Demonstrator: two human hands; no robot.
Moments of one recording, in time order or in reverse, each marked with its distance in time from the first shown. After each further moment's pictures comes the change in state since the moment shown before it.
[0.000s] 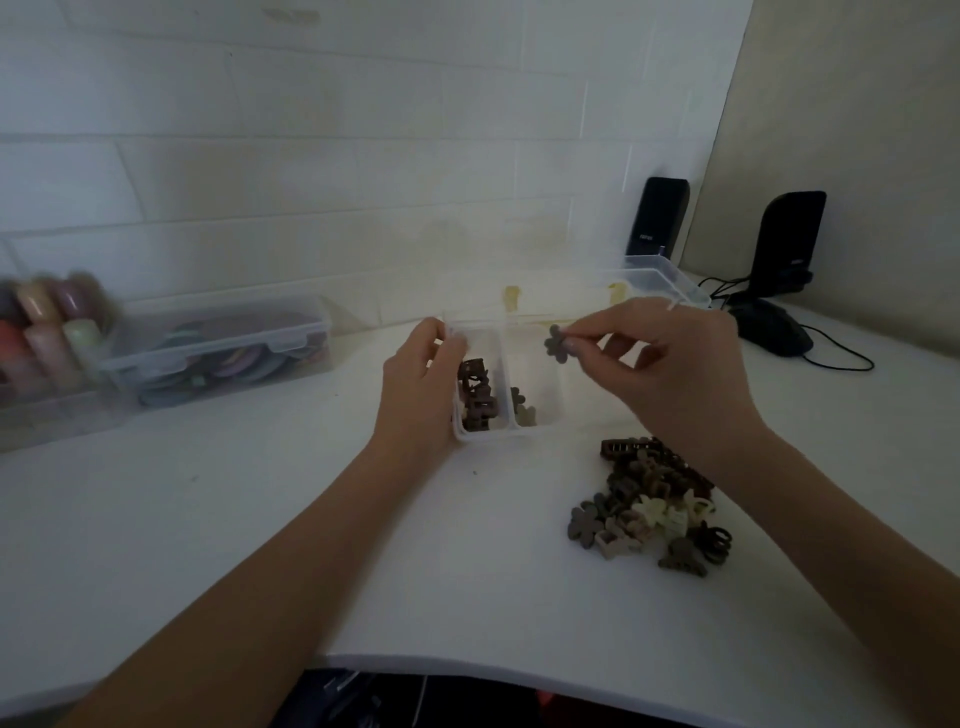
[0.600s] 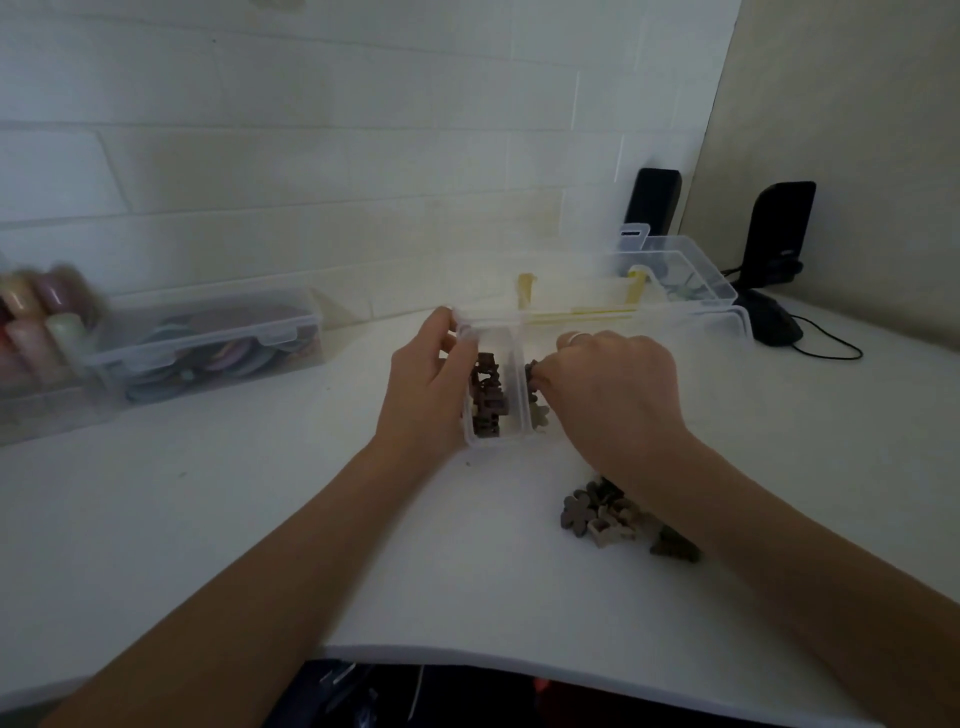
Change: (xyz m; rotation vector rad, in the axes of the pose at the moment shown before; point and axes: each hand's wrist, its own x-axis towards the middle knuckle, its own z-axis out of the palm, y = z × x) left_hand -0.009 0.004 0.004 0.001 -0.090 0.130; right_hand -0.003 -0.015 0.035 -0.911 -0.368 0.036
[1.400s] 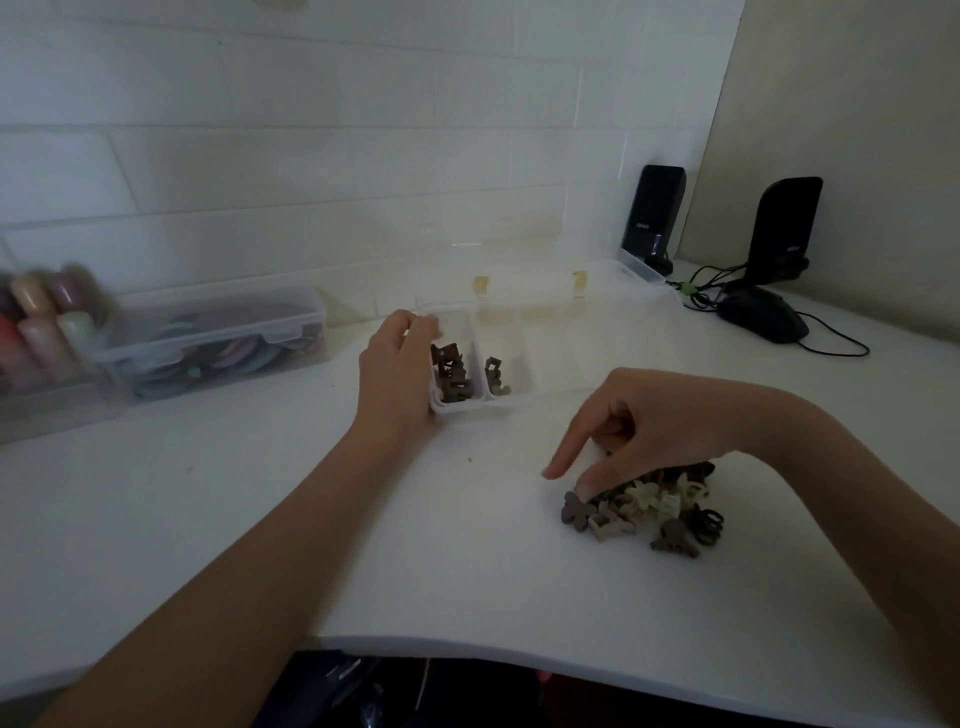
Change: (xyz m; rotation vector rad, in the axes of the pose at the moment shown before) left_hand 0.019 -0.021 -0.013 0.138 0.146 -0.192; right_hand -0.005 0.057 -0.008 0.999 -0.783 -0.383
